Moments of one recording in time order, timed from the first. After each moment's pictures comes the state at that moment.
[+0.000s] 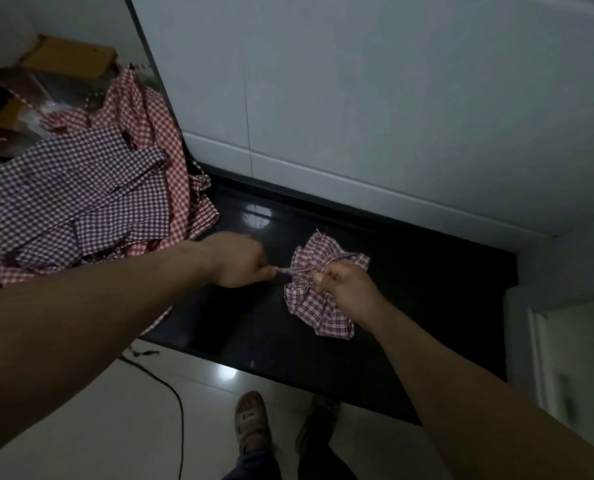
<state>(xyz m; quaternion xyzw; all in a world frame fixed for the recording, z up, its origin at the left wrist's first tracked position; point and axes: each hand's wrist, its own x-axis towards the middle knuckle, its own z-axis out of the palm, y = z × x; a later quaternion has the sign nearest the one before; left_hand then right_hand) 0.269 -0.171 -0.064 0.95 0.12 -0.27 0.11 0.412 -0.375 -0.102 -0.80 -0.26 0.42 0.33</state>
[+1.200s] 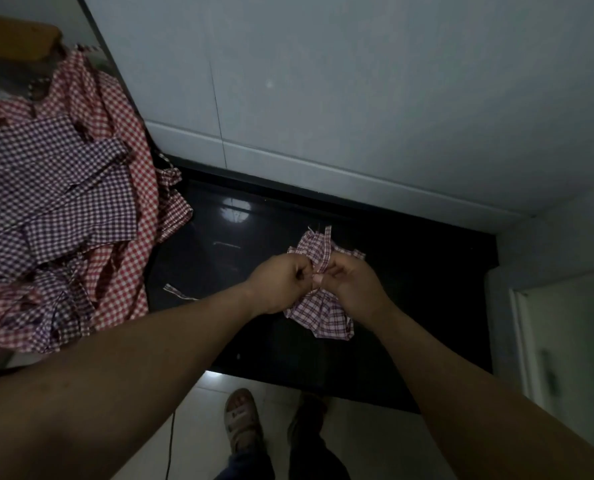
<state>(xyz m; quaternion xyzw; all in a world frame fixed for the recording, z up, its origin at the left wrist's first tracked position) 0.312 -0.253 -0.143 0.86 0.20 -0.05 0.47 0.425 -0.400 -0.116 -0.80 -0.27 0.36 0.40</state>
